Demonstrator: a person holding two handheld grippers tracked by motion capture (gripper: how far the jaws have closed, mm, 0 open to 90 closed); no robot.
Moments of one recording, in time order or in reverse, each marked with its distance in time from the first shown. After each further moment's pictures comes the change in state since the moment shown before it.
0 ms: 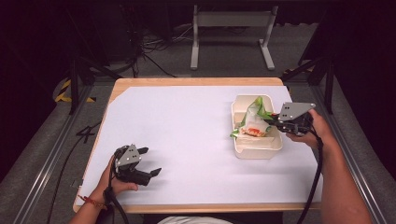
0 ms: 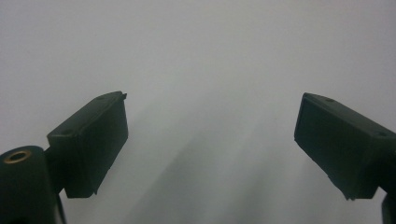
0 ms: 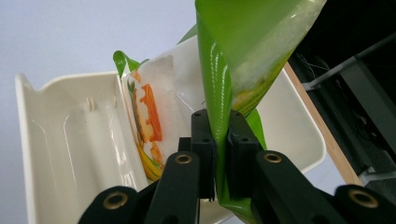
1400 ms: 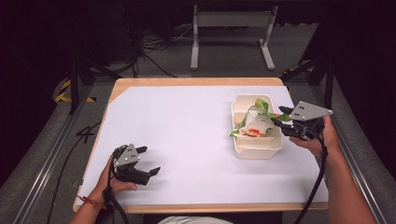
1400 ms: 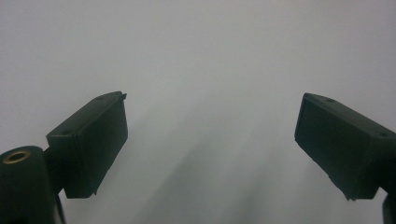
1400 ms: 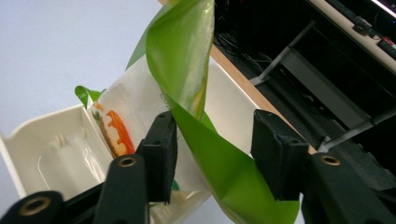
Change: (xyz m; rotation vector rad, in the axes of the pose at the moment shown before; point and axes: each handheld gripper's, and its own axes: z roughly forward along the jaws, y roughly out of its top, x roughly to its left) left arm 0.000 0.000 -0.003 -0.012 0.015 0.007; right arm 0.014 0.000 -0.030 -0.058 -0.227 0.186
